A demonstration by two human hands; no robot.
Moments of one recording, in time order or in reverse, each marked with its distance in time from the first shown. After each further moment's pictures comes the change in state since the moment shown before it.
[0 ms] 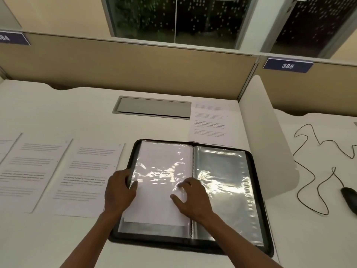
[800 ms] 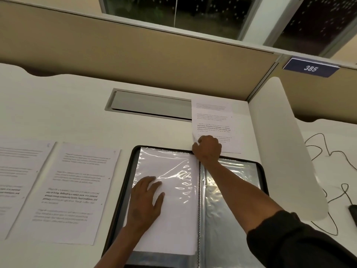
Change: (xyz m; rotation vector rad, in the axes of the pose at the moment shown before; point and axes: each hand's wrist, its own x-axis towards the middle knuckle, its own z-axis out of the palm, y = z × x) left_hand 0.035 -0.004 0.079 0.007 -0.045 0.379; right_hand 0.241 0.039 -0.018 -0.347 0.100 0.397
